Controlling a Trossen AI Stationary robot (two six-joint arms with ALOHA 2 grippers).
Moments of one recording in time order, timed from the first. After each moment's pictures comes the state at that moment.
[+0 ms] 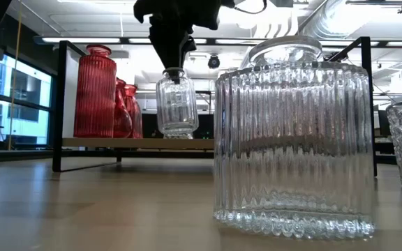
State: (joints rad) left arm -0.04 1.95 1.82 -1.28 -0.14 0.12; right arm 0.68 1.34 1.78 -1.11 0.47 0.79
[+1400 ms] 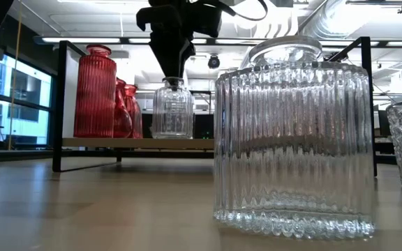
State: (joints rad) left arm -0.04 1.98 1.81 -1.28 -0.17 0.08; right arm 0.68 1.34 1.78 -1.08 0.46 0.79
